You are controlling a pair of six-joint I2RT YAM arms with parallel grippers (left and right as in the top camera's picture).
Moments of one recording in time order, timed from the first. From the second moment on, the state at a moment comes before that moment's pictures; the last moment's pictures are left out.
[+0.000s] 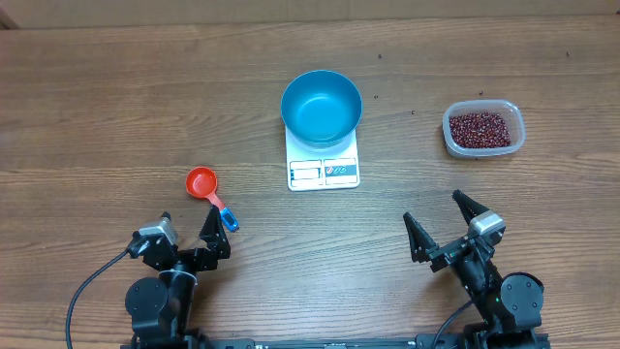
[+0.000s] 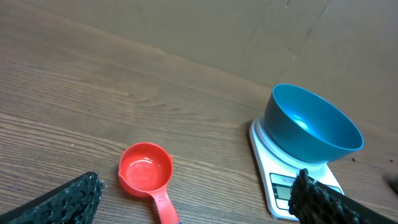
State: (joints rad) left arm 0.11 0.02 0.09 -0.26 0.16 -0.34; right arm 0.13 0.01 0.02 -0.01 -0.32 0.12
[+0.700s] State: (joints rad) left arm 0.11 0.02 0.09 -0.26 0.14 -0.35; right arm 0.13 0.01 0.02 -0.01 -0.32 0.12
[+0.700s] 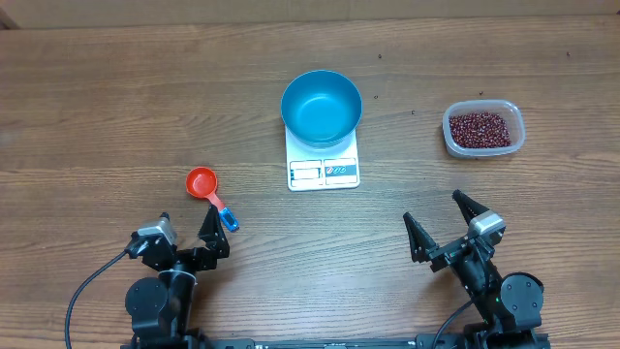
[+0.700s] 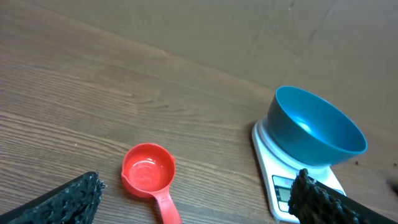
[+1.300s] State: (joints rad) left arm 0.11 0.51 0.58 -0.59 0.20 -0.29; right arm 0.13 0.01 0.02 -0.01 -0.32 0.12
